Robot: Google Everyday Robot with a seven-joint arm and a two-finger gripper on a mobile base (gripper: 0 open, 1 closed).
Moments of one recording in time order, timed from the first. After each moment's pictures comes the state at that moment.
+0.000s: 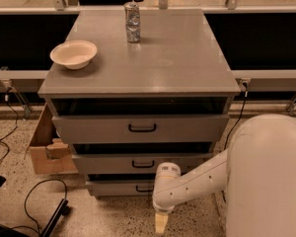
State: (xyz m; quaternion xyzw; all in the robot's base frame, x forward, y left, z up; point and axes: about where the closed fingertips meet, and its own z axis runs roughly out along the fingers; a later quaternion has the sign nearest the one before) arm 0.461 -0.058 0.353 -0.65 0.76 -0.02 0.06
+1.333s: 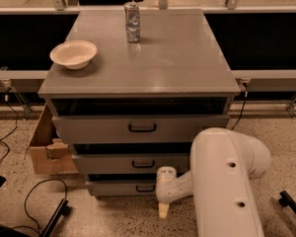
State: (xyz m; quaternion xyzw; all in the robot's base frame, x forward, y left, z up) arm 0.556 -0.084 0.215 -0.64 0.76 -0.08 0.08
